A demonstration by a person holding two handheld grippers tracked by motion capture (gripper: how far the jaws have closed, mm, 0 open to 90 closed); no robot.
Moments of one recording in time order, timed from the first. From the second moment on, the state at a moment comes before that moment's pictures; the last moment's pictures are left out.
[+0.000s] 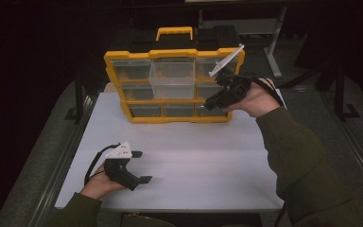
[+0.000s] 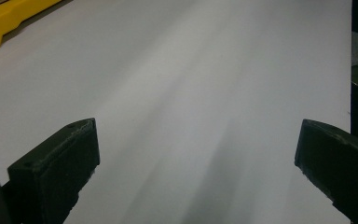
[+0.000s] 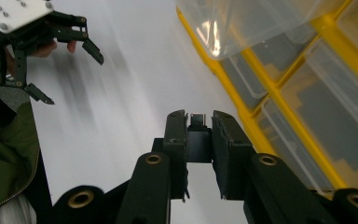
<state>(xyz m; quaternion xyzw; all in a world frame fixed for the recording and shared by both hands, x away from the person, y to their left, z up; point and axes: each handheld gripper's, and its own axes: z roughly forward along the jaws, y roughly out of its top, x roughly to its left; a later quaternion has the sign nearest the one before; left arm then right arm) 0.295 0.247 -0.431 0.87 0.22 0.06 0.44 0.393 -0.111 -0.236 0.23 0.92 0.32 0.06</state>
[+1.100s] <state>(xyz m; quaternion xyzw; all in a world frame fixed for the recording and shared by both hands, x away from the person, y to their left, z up) 0.295 0.246 -0.431 0.87 0.22 0.06 0.44 0.410 -0.119 -0.162 0.23 0.90 0.36 0.07</state>
